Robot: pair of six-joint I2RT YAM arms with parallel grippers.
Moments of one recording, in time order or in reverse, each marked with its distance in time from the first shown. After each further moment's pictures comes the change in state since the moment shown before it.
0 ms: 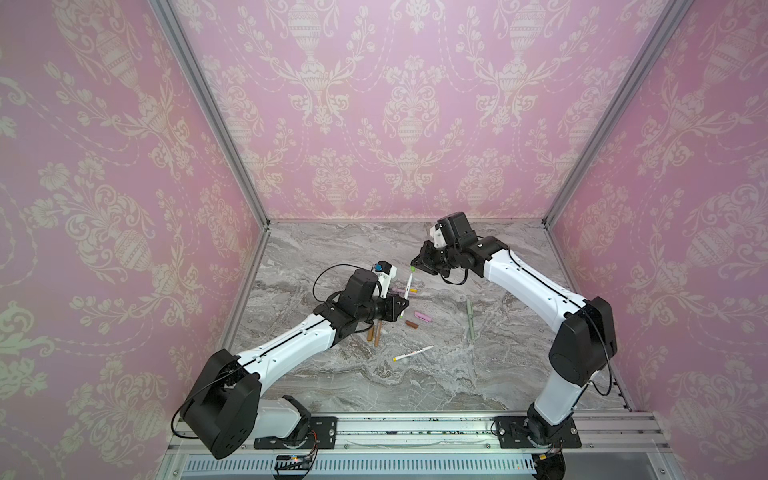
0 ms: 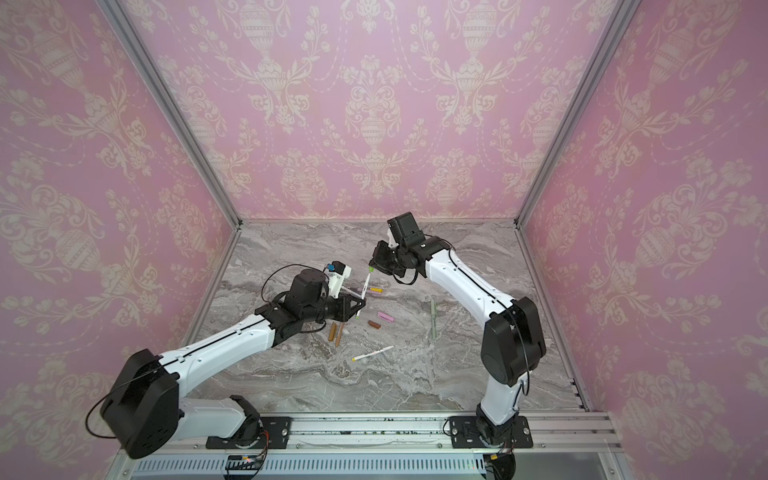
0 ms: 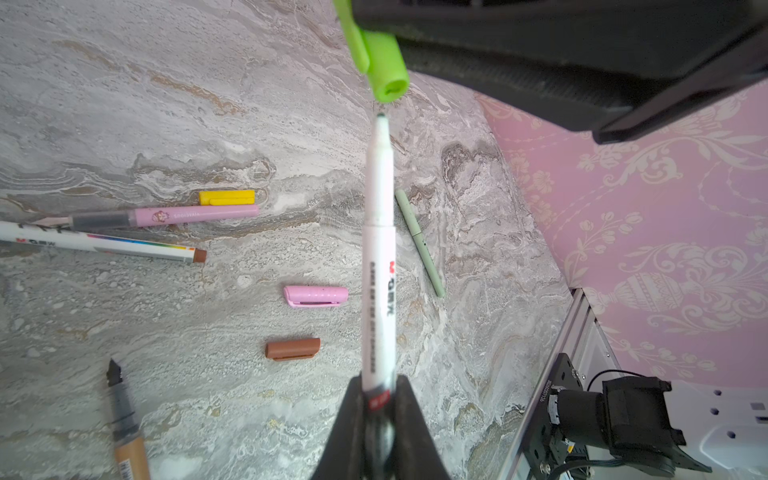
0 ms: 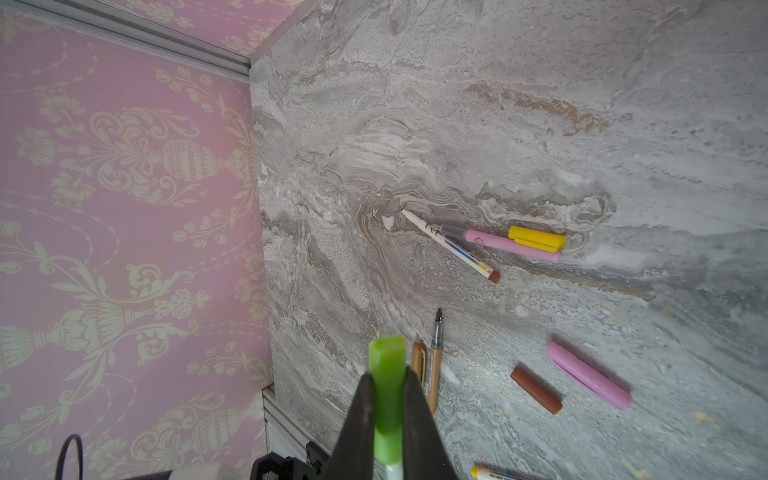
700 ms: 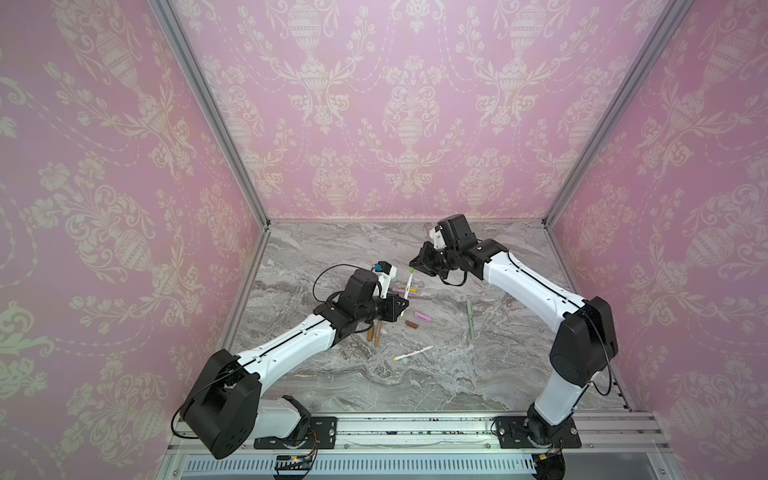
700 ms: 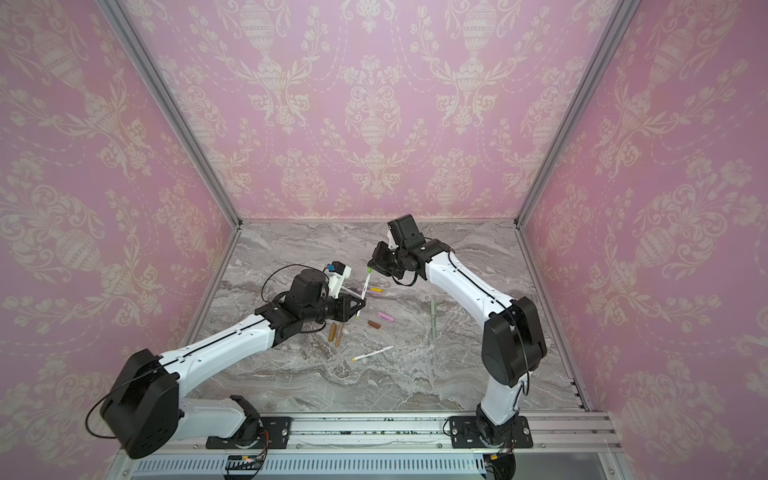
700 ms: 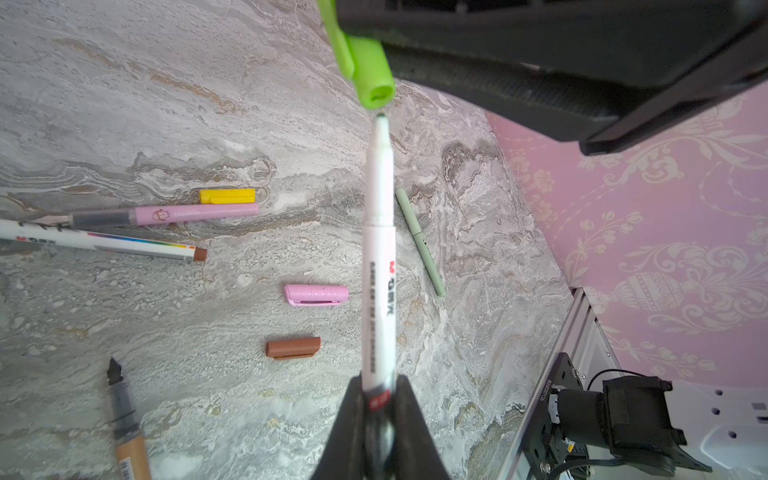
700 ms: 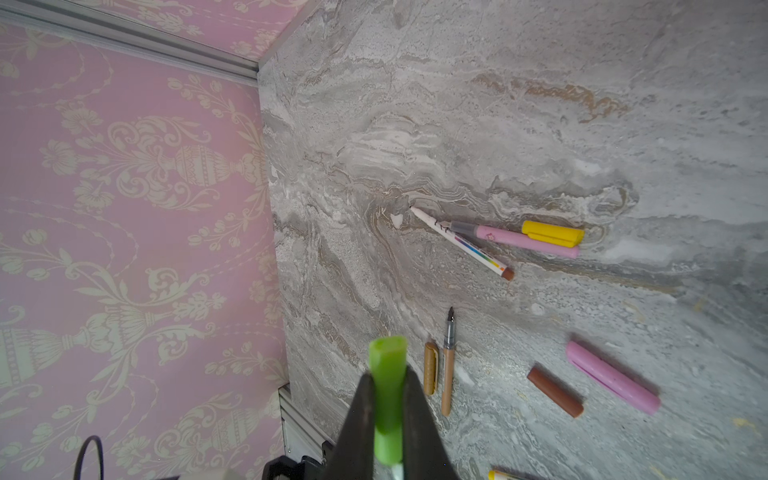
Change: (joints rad) left arm 0.000 0.000 0.000 -0.002 0.000 0.000; right arm 0.000 0.000 -0.026 0.048 -0.024 0.049
